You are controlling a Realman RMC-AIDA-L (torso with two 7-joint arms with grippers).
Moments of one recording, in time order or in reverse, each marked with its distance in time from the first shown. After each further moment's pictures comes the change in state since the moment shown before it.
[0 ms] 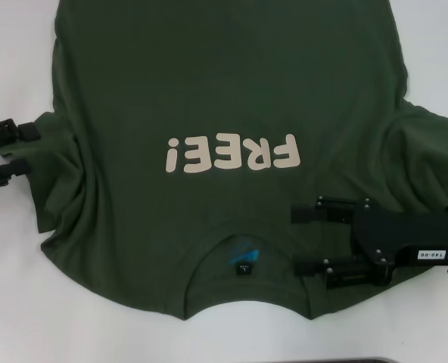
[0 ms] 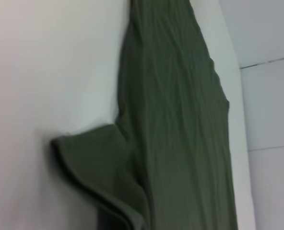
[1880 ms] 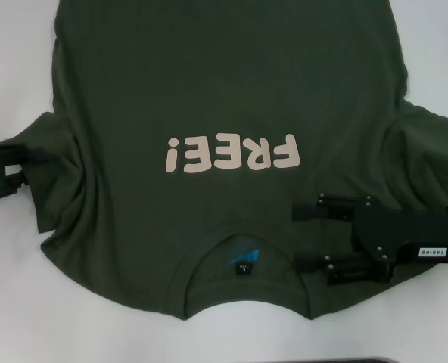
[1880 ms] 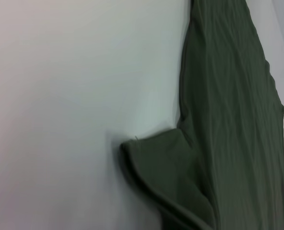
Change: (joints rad) left arm -0.027 -0.006 0.039 0.077 0.063 -0.173 0.001; right arm 0.002 -0.001 0.008 0.000 0.000 -0.001 0.009
